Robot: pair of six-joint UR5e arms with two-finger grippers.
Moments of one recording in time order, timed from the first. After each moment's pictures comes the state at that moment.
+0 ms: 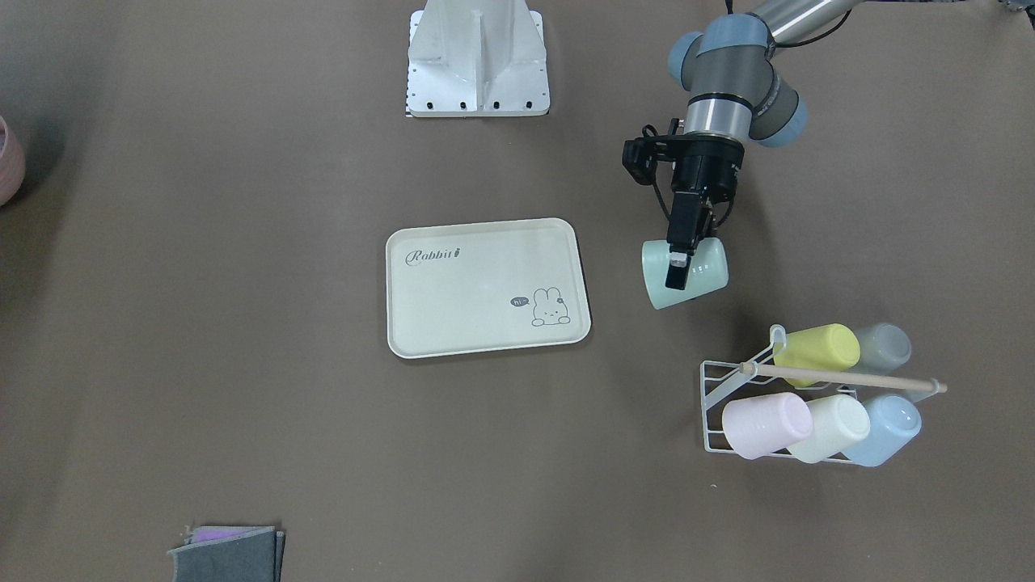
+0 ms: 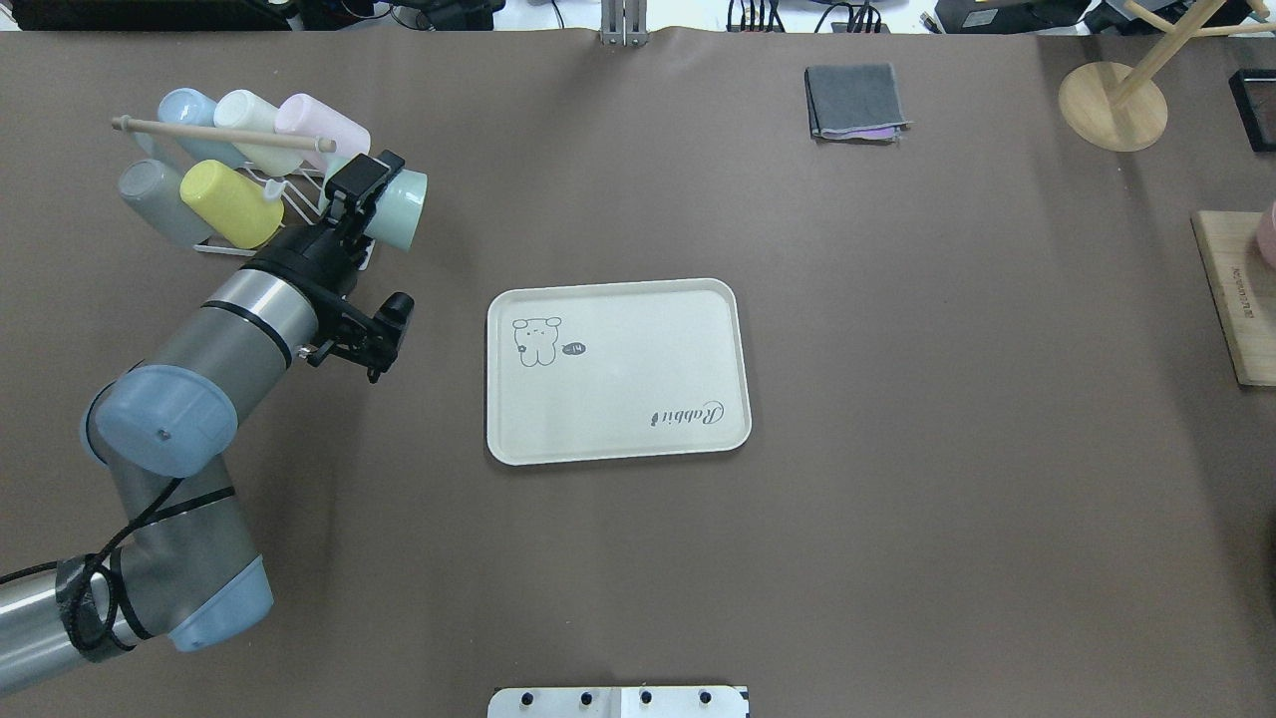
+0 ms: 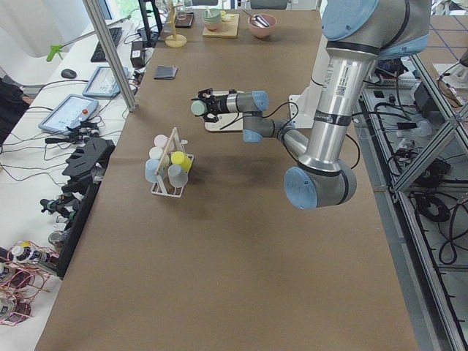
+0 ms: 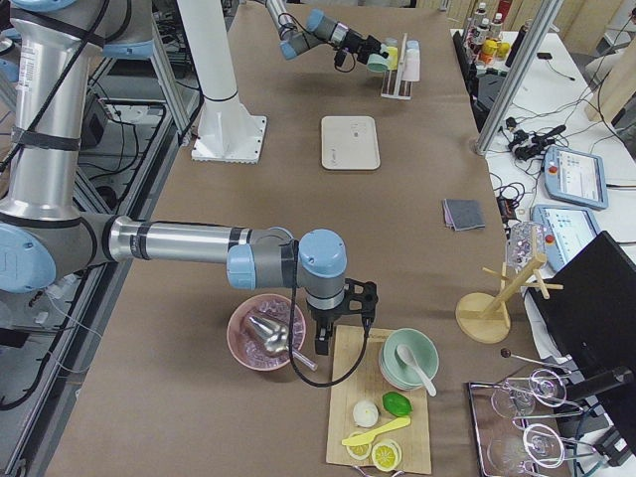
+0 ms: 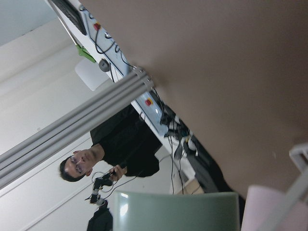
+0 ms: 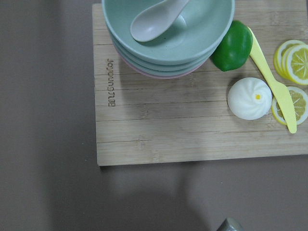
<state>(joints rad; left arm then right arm) -0.51 -1.89 -1.70 -2.64 -1.03 1.00 1.57 -1.78 1.76 -1.47 2.28 0.14</state>
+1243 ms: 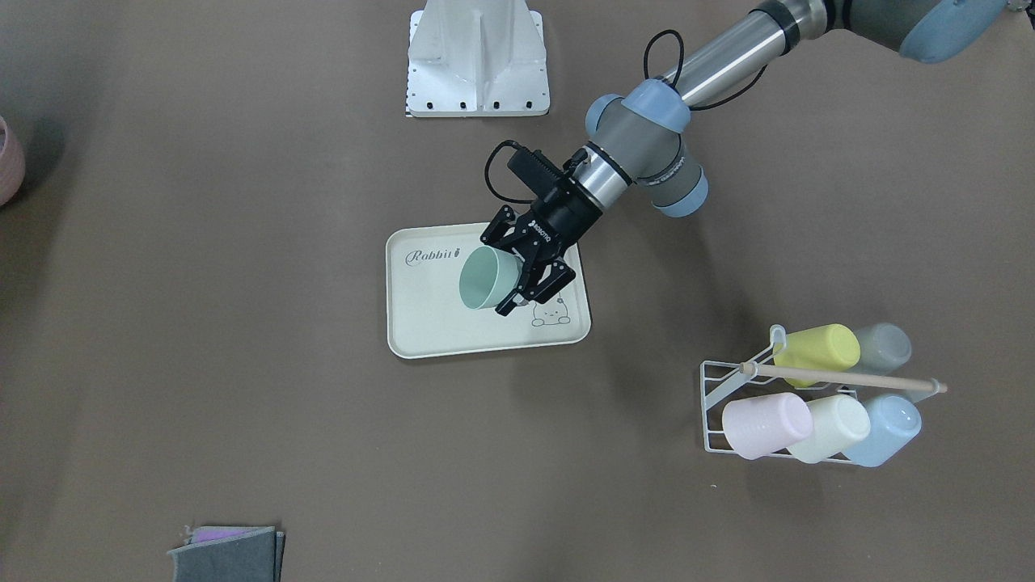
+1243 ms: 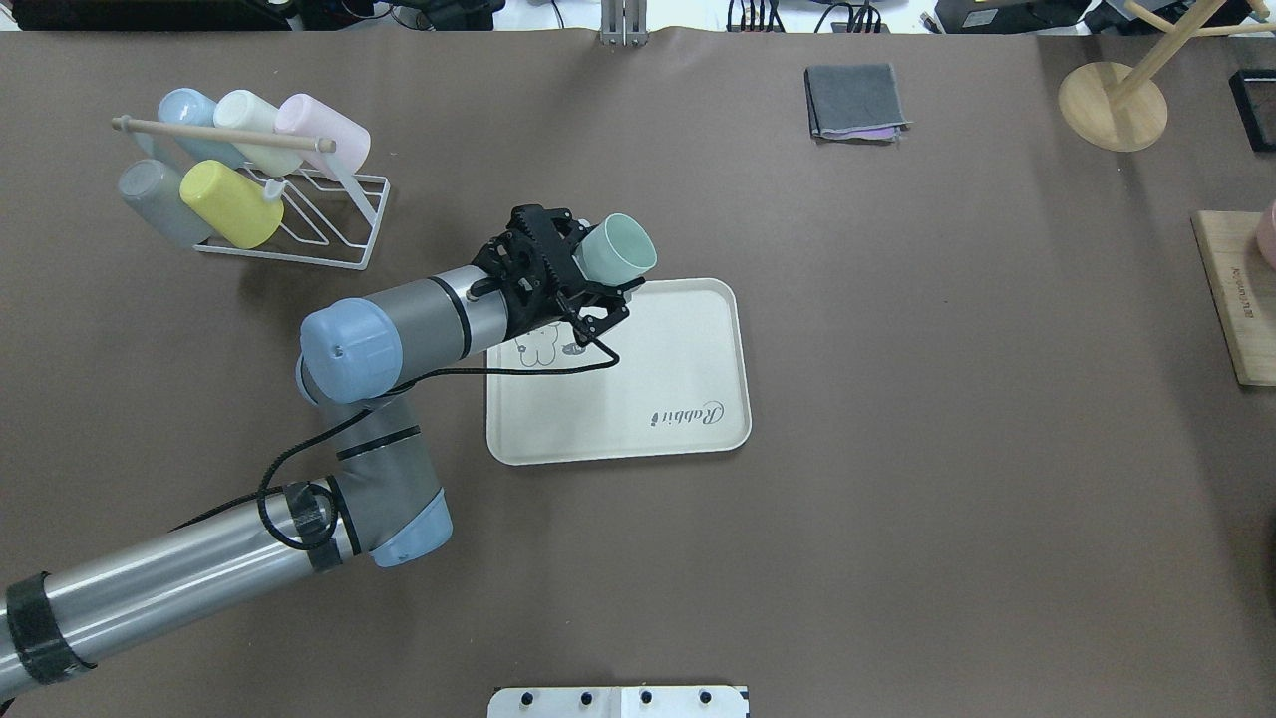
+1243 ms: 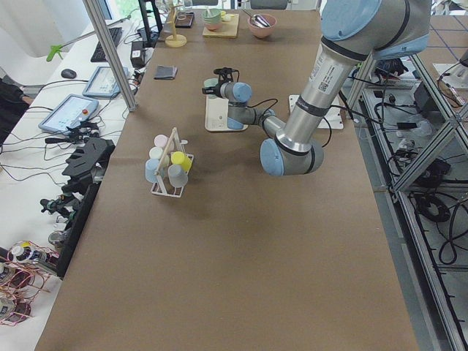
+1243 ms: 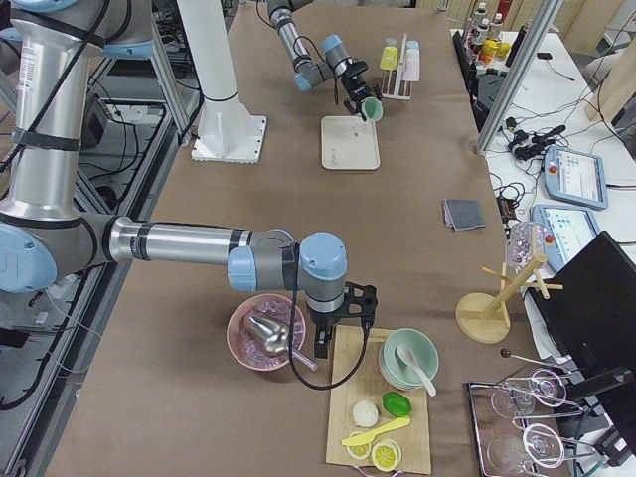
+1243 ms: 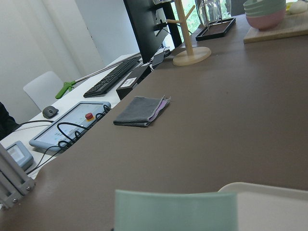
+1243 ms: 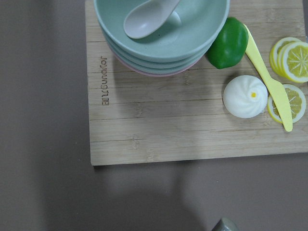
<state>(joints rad) -0.50 -2.26 -1.25 -2.95 -1.49 -0.20 1.57 -1.78 1.75 -1.47 2.27 0.14</state>
